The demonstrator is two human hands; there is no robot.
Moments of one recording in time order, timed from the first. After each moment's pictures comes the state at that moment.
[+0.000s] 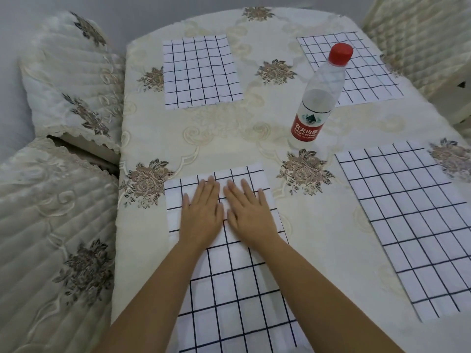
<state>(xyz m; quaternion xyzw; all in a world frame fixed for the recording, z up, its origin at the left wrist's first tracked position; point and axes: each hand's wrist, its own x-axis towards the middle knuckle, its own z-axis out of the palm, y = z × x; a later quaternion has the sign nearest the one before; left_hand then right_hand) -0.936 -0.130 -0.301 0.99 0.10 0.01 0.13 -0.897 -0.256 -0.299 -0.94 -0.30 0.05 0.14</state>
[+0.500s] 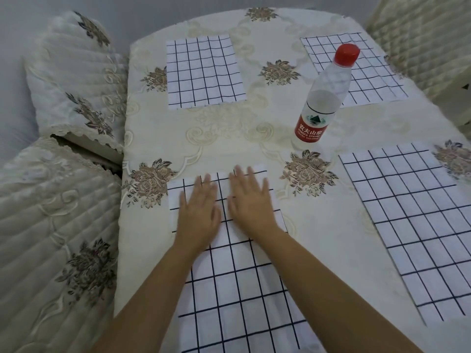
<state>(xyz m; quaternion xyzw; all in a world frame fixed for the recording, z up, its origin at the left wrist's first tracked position) -0.948 -0.118 -0.300 0.99 0.07 0.04 0.14 -0.883 -0.244 -0.283 -0.96 -0.25 0.06 0.13</state>
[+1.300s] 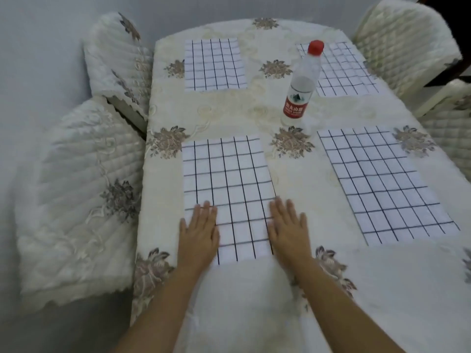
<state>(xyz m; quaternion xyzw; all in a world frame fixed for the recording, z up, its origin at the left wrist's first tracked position) -1.119 -0.188 -0.291 0.98 0.13 -0.08 0.12 -1.037 -0.391 -0.288 -0.96 -0.21 0.13 0.10</state>
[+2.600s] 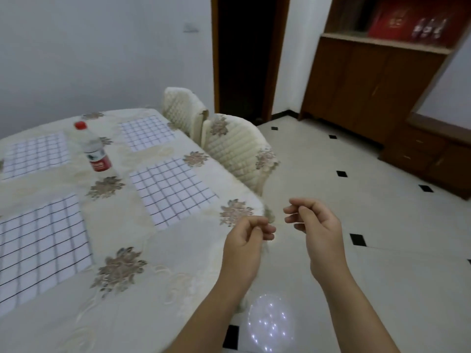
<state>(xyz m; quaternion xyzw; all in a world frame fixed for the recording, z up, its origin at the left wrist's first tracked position) -1.232 -0.722 -0.054 0.67 -0.03 -0.07 0.74 -1.239 -0.839 -0.037 -0.67 0.14 -0.19 0.70</state>
